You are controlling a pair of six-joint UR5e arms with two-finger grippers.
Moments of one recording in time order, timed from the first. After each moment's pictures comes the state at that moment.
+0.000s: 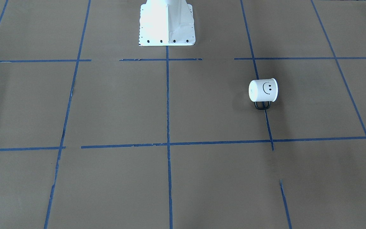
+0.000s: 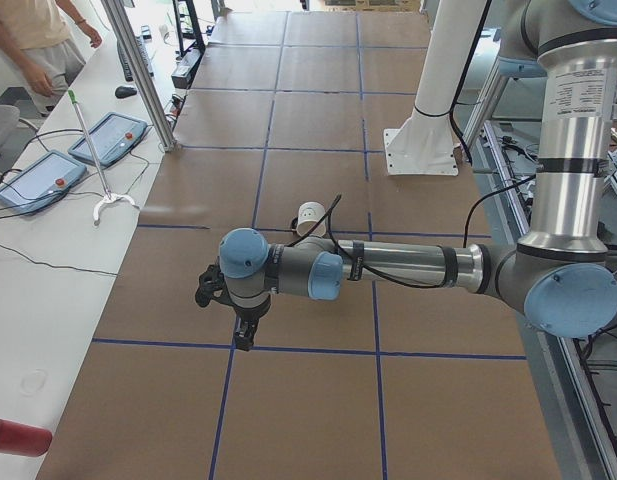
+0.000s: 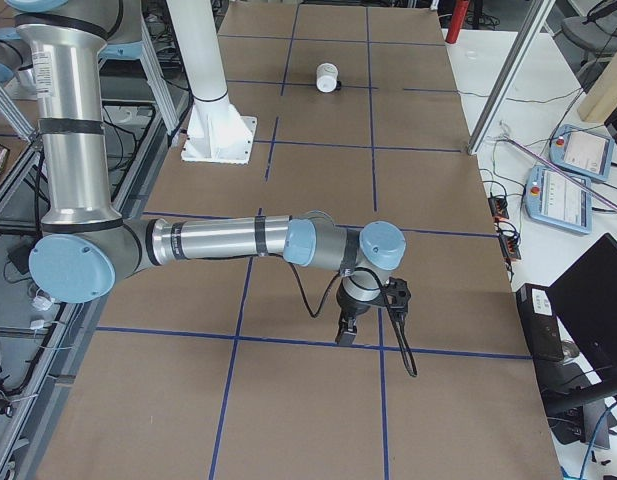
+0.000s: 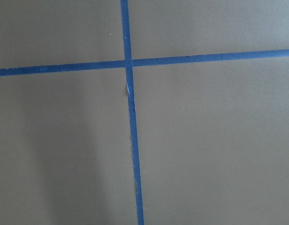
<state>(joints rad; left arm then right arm) -1.57 -1.57 -1.61 -1.65 -2.37 0.12 1.53 -1.53 1.64 -1.83 2.27 0.01</state>
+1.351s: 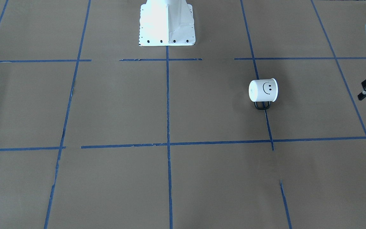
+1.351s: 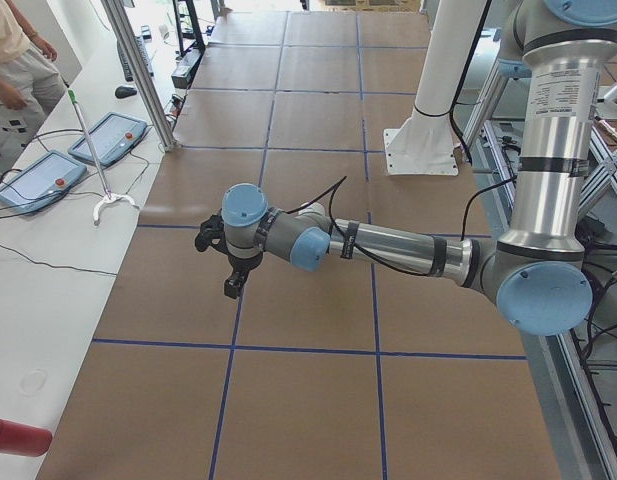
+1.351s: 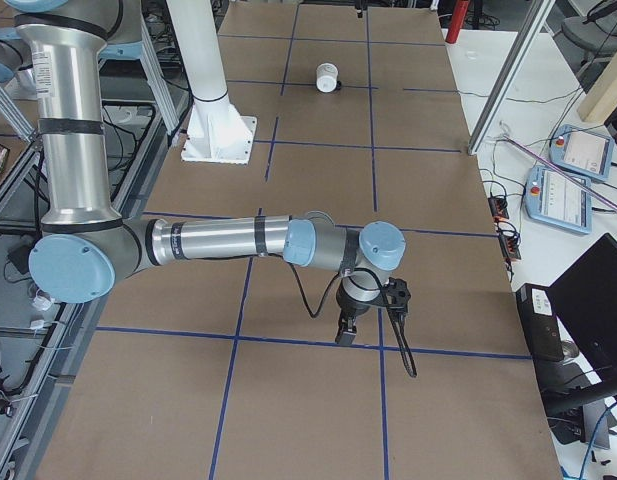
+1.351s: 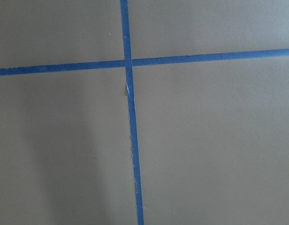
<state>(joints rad) -1.28 -1.59 -1.68 -2.11 -2.34 -0.44 1.53 -1.53 1.64 -1.83 2.27 0.01</state>
